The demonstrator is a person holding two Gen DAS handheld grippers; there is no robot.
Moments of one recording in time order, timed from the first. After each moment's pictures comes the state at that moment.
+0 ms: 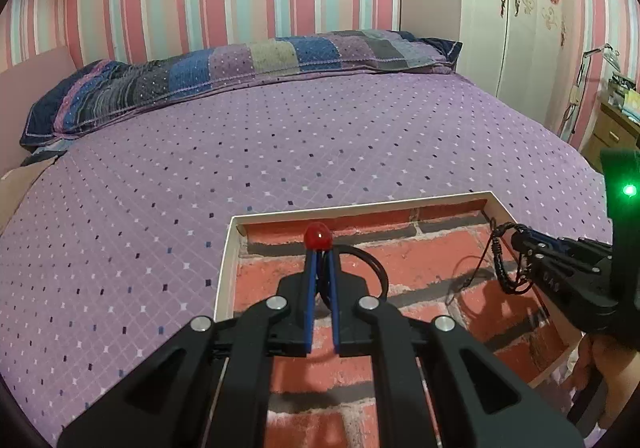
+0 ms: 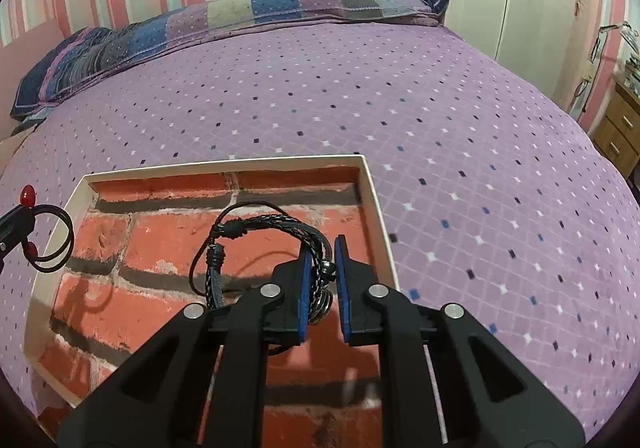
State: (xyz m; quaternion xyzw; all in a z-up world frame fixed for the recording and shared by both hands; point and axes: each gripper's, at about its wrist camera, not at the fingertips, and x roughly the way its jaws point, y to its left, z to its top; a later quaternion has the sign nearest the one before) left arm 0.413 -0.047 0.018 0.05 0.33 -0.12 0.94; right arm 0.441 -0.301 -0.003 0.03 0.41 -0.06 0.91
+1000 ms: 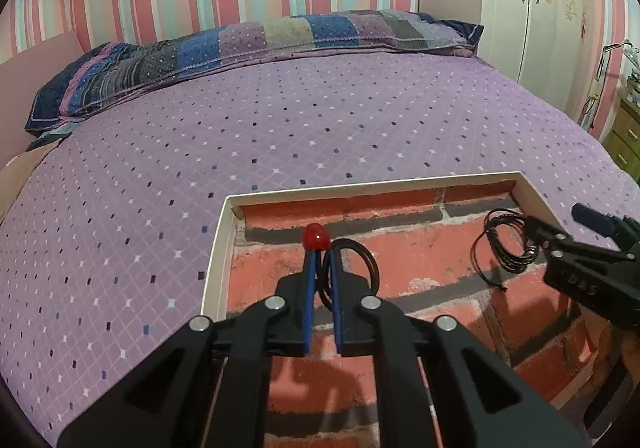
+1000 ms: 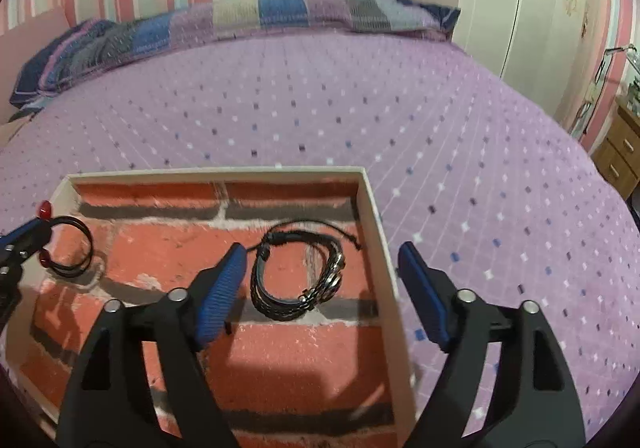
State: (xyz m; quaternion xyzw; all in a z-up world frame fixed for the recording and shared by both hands) left arm 0.438 -0.050 -0.013 0.05 0.36 -0.09 0.93; right arm 0.456 -0.302 -0.006 0.00 0.39 -0.05 0.92
